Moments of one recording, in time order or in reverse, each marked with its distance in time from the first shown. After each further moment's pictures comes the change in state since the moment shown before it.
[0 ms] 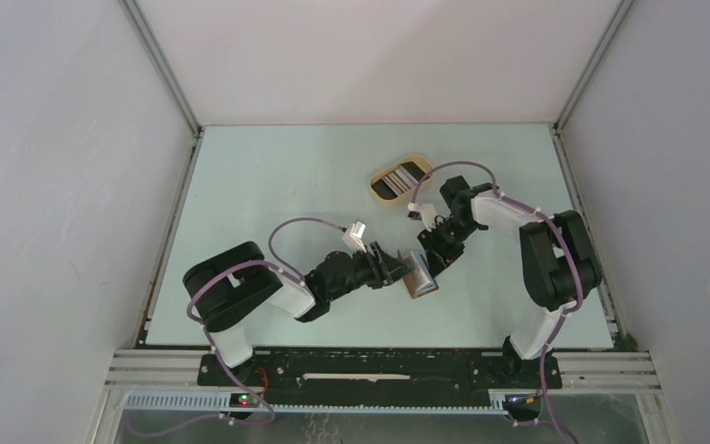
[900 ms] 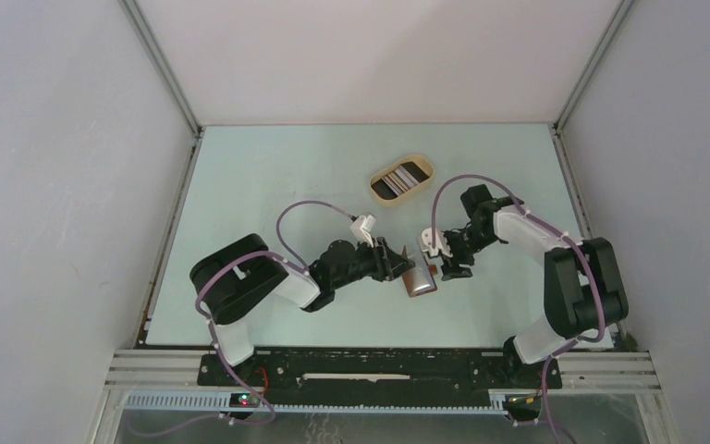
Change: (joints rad) left arm 0.058 0.053 0.089 -0.074 0.105 0.249; right arm -0.085 -0.239 -0.163 0.000 -0.167 -1.113
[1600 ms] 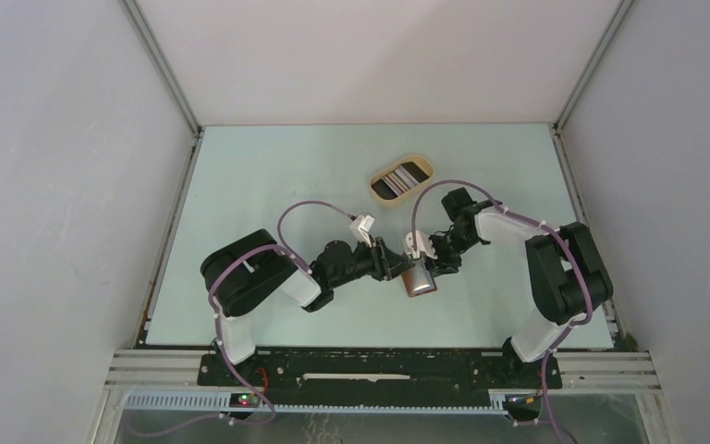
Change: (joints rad) left arm 0.036 0.084 -0.011 0.166 0.082 0.004; right arm 0.102 0.129 0.000 0.155 0.098 0.125
